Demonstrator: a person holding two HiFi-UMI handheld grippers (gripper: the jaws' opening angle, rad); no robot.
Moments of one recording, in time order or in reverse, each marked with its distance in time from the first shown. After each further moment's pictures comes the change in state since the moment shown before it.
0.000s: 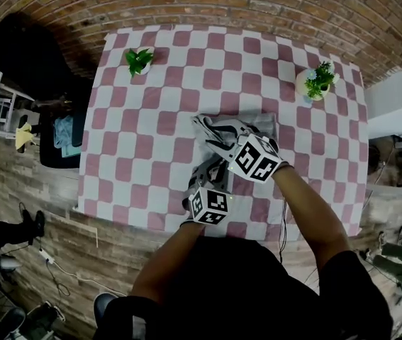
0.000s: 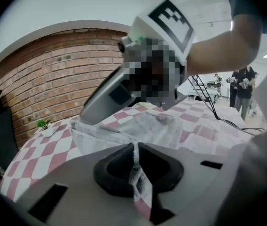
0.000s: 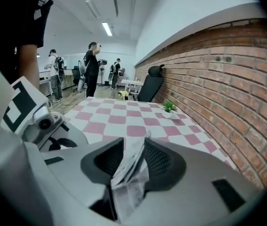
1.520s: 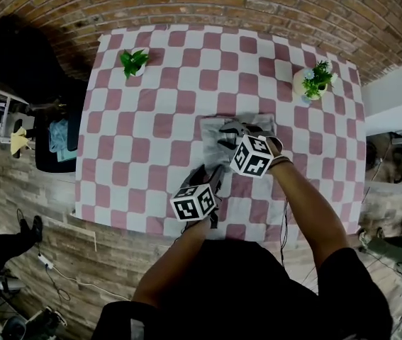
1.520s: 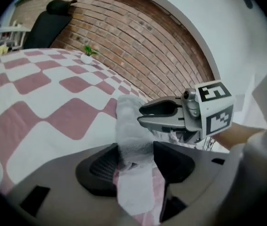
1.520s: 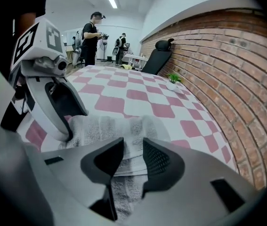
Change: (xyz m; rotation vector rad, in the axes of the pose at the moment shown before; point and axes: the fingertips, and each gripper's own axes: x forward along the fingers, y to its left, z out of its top) left arm -0.005 0.018 -0.052 -0.934 0.057 -0.053; right arm 0.029 -0.002 -0.092 -0.082 0.285 0.033
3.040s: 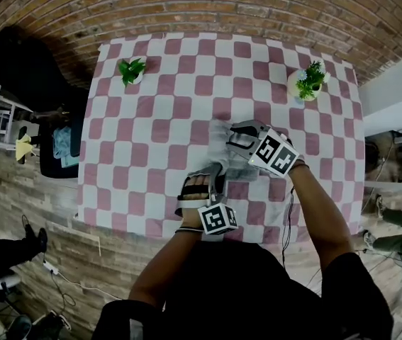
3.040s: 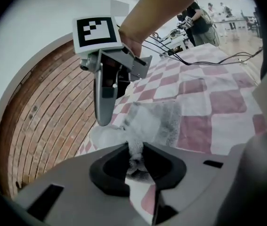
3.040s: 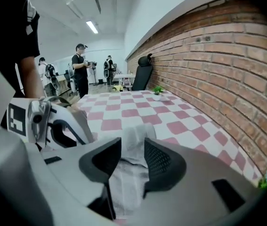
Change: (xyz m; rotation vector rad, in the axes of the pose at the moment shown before) left arm 0.006 -0.063 -0.007 1.602 0.107 0.264; right arm -0.078 -0.020 0.005 0.239 -0.215 0.027
